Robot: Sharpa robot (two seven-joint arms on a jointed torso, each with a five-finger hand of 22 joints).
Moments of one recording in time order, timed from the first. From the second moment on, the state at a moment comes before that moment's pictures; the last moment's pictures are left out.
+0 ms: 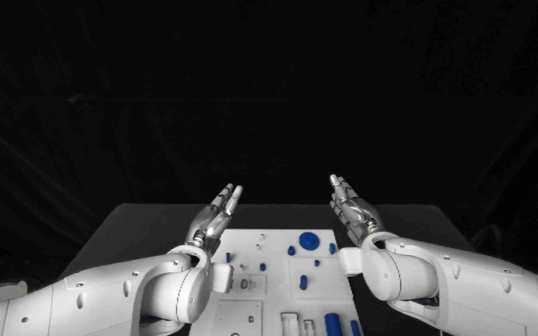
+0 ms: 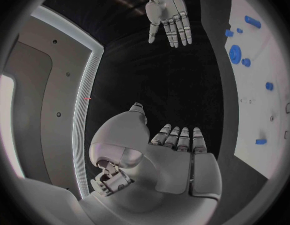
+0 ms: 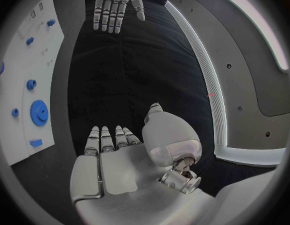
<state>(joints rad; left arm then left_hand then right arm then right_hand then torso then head) 1.11 -0.79 -0.17 1.59 0.10 -0.58 0.58 1.03 0.26 -0.25 0.29 0.22 0.08 -0.01 0.01 0.01 0.00 -0.05 0.01 0.00 0.00 -0.03 0.00 0.00 0.11 0.00 0.01 0.01 0.00 1.10 -0.76 -0.10 1.51 0.13 -0.56 0.45 0.89 0.25 -0.34 0.29 0.24 0.00 -0.11 0.00 0.00 0.00 -0.16 0.00 0.00 0.00 -0.03 0.00 0.00 0.16 0.00 -0.03 0.00 0.00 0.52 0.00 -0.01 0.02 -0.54</state>
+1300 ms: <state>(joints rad) 1.11 -0.82 -0.18 1.57 0.06 -0.36 0.67 1.08 0.22 -0.30 0.29 0.12 0.09 -0.09 0.01 0.02 0.00 -0.12 0.01 0.00 0.00 -0.03 0.00 0.00 0.16 0.00 0.06 0.01 0.00 1.15 -0.80 -0.11 1.44 0.00 -0.30 0.41 1.02 0.15 -0.30 0.29 0.20 0.03 -0.04 0.00 0.01 0.00 -0.04 0.00 0.00 0.00 -0.01 0.00 0.00 0.16 0.00 0.11 0.00 0.00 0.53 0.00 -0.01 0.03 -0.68</state>
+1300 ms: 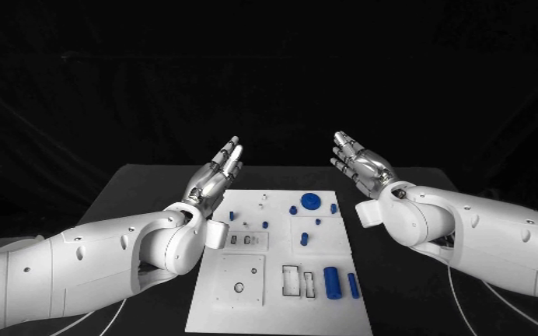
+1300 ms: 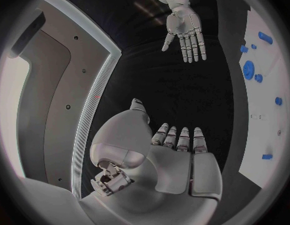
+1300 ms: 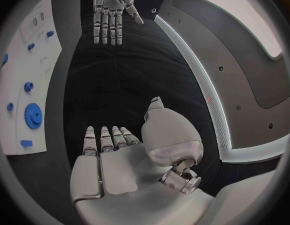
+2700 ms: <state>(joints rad) 1.13 -1.01 -0.15 1.75 -0.10 -0.35 0.68 1.21 0.24 -0.29 0.29 0.27 0.14 -0.06 0.02 0.02 0.00 -0.10 0.01 0.00 0.00 0.05 0.00 0.00 0.17 0.00 0.18 0.01 0.00 1.40 -0.84 -0.11 1.61 -1.85 -0.23 -0.08 1.43 -0.12 0.23 0.11 0.15 0.89 0.07 0.14 0.14 0.92 0.05 0.12 0.07 1.44 -0.06 0.86 0.57 0.16 1.37 0.05 0.96 0.66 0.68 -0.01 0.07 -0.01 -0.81</state>
